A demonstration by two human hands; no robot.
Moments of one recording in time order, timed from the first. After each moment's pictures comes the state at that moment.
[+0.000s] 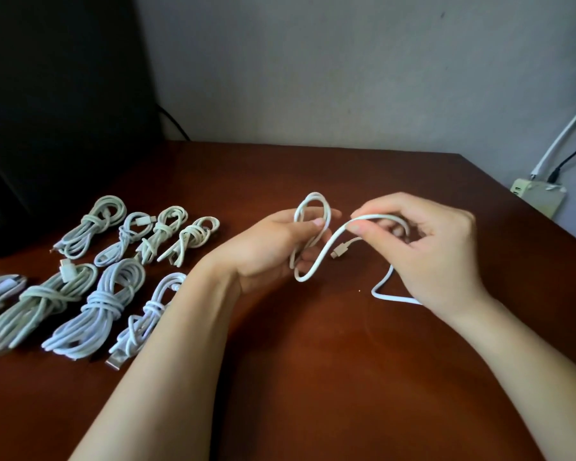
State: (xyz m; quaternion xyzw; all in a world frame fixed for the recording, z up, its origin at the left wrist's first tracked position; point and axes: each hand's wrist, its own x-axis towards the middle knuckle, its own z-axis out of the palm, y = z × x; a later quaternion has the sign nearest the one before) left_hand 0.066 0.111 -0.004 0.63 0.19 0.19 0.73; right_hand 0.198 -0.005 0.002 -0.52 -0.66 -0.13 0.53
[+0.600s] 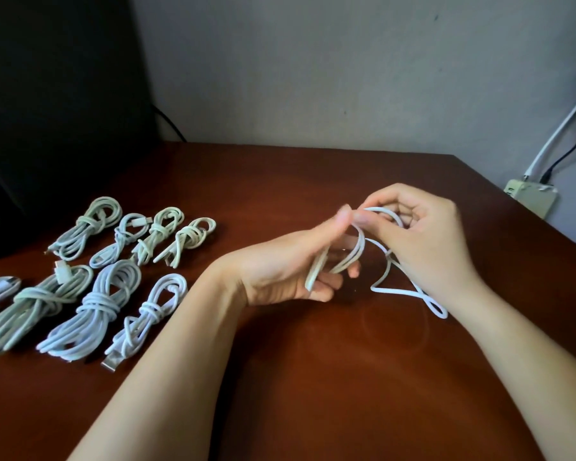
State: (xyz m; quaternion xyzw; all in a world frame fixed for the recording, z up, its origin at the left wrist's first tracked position) left_hand 0.069 0.099 -0.002 0.64 0.12 0.00 0.76; right_hand 0.206 0.000 0.005 -0.59 -0.55 0.05 0.58
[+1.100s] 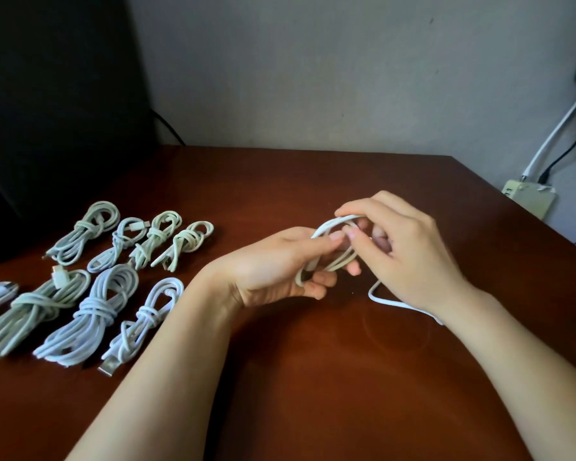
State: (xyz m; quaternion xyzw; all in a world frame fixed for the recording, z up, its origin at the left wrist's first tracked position) left_hand 0.065 0.102 -0.003 0.63 0.10 0.04 0.77; right_hand 0.215 0.001 -0.006 -0.62 -0.67 -0.13 0.39
